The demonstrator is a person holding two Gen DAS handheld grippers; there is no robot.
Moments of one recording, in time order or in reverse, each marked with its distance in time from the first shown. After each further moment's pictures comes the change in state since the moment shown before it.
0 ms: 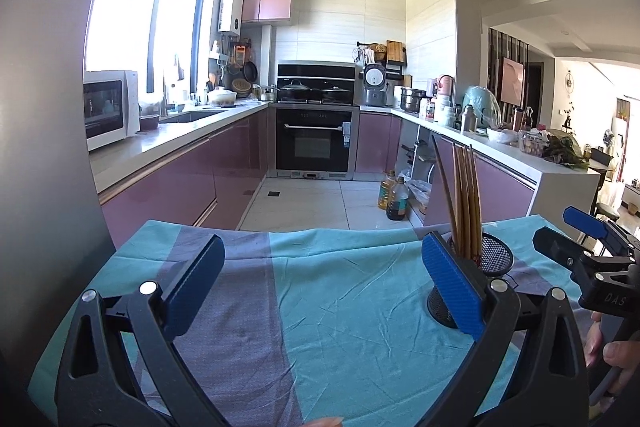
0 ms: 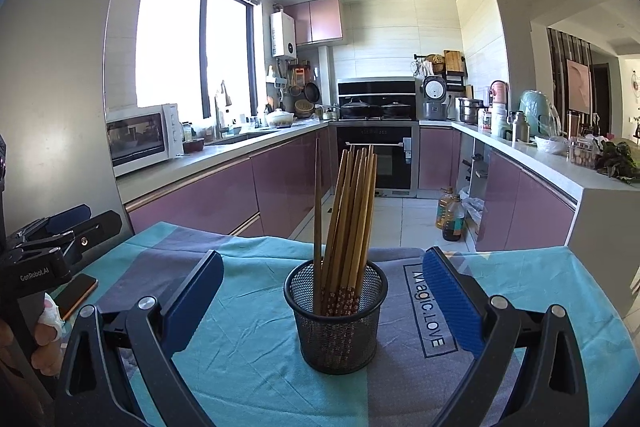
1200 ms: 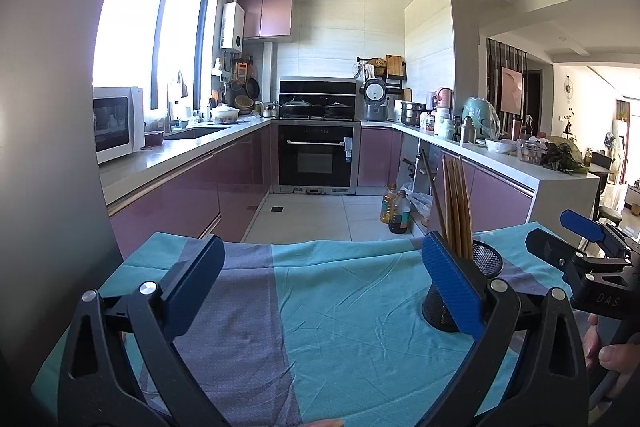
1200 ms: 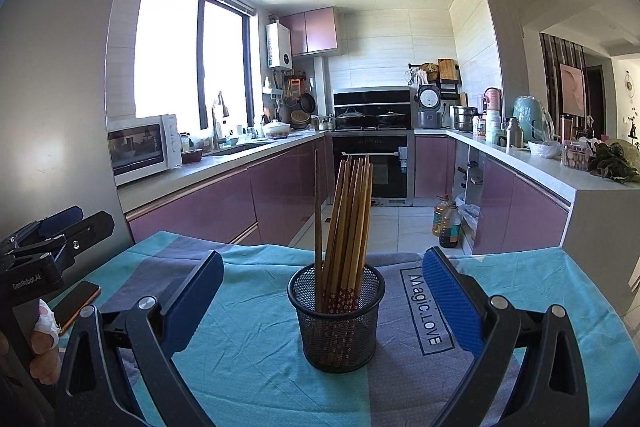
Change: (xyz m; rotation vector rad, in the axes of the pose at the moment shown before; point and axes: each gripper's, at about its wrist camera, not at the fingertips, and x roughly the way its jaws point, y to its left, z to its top) left arm -0.025 -0.009 0.003 0.016 -0.054 0.013; right arm -0.012 0.005 -0.001 0.008 -0.036 -0.008
